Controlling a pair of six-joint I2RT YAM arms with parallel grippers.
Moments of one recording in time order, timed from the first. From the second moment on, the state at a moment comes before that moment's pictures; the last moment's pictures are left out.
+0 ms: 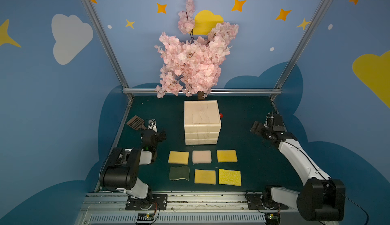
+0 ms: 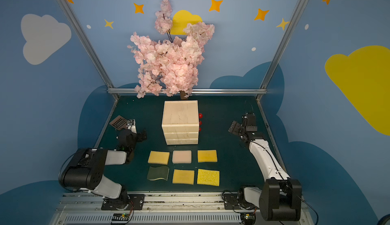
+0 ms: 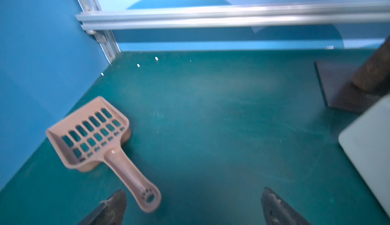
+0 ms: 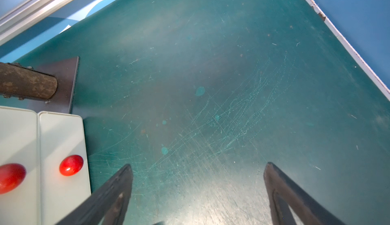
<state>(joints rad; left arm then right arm) -0.01 1.55 0.39 0.79 -0.14 -0.02 0.06 1.22 0.86 -0.45 0.08 0.42</state>
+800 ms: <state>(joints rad) -0.01 1.55 0.40 0.74 -0.08 -0.03 0.06 1.38 0.60 0.04 0.13 0.14</state>
